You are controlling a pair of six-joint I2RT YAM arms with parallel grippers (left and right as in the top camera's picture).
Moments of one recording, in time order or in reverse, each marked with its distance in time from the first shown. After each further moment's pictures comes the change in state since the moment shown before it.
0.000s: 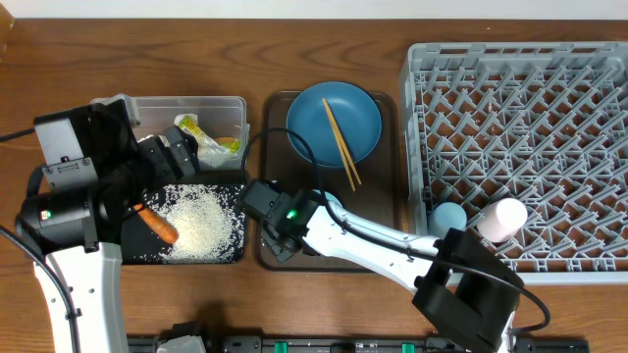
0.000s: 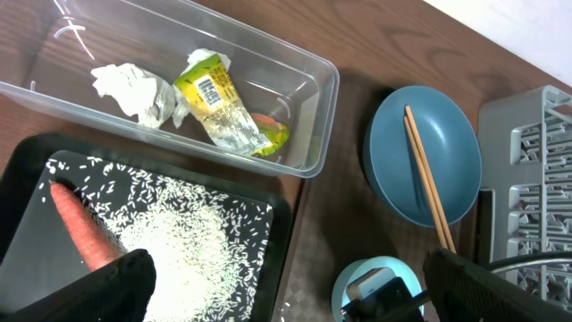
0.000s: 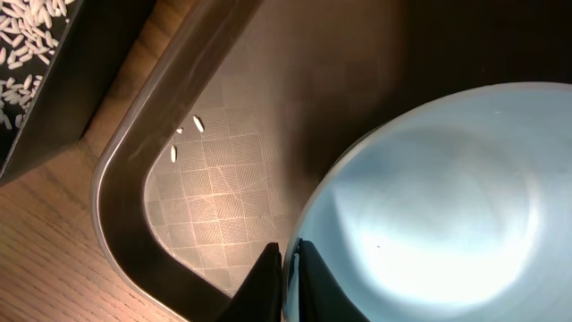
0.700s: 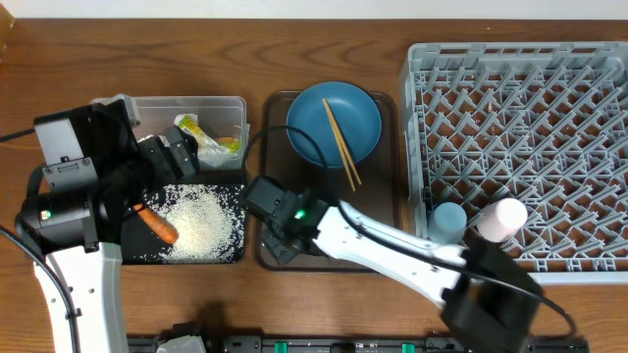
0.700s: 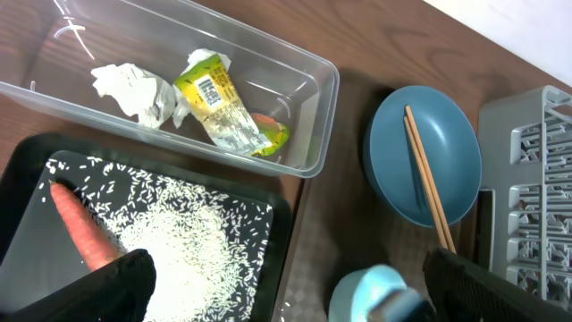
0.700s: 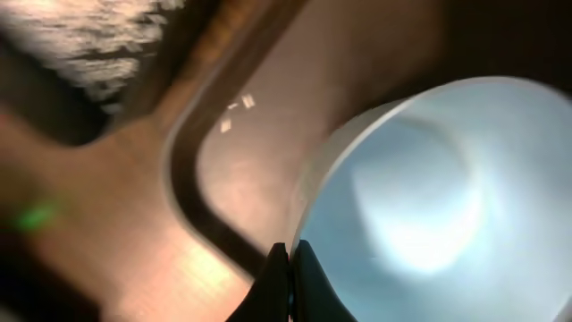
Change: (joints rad) left arm 0.000 0.000 0.000 0.000 0.000 0.000; right arm 0.000 -0.099 0.000 -0.047 -0.083 -0.020
